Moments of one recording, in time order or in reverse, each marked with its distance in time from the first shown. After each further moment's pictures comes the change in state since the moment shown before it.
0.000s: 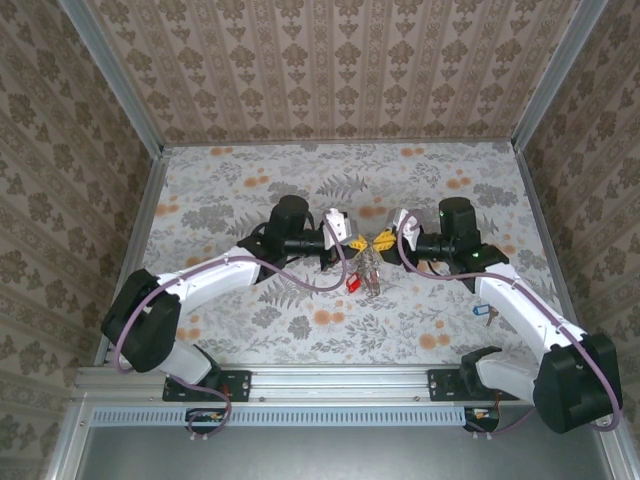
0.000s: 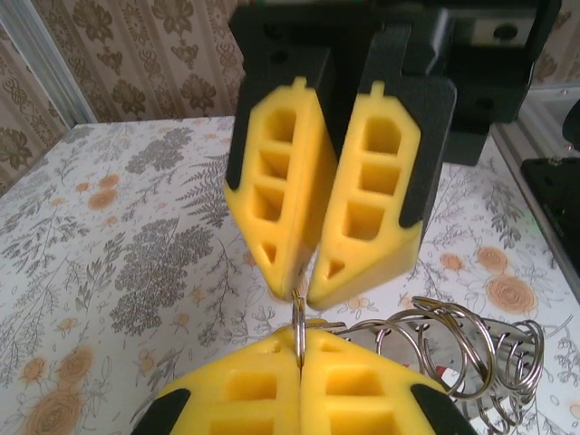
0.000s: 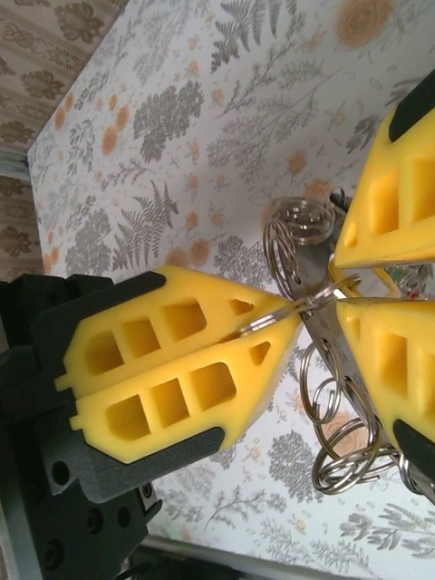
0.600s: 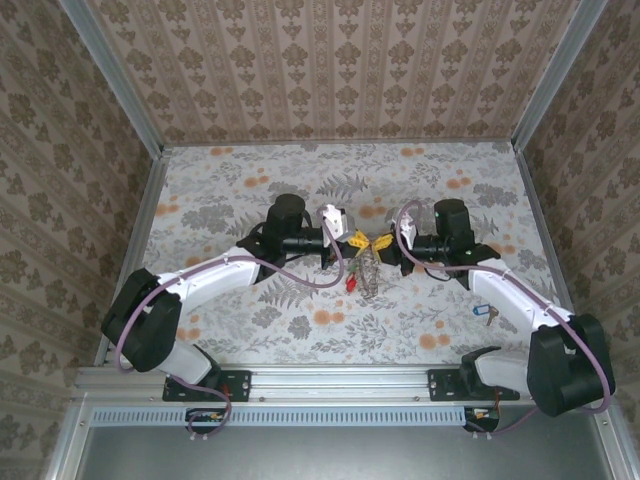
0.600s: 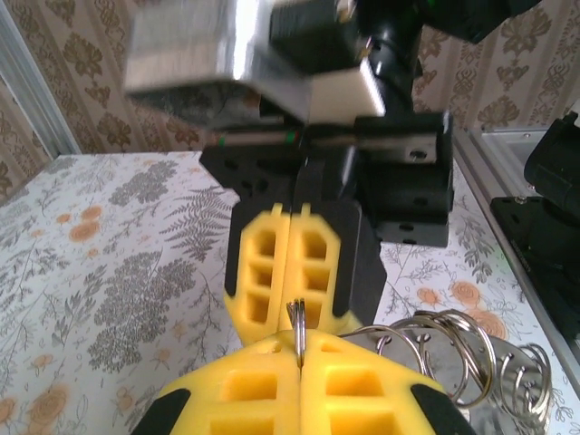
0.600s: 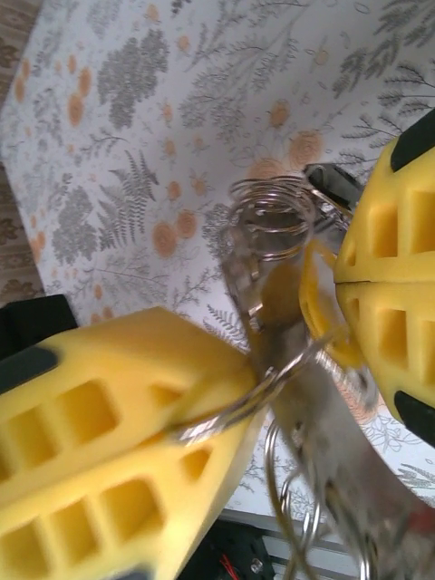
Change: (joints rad) left arm 0.011 0.002 -0.009 0.085 0.074 -0.069; right arm -0.013 0.087 -0.026 0.060 -0.056 0.117
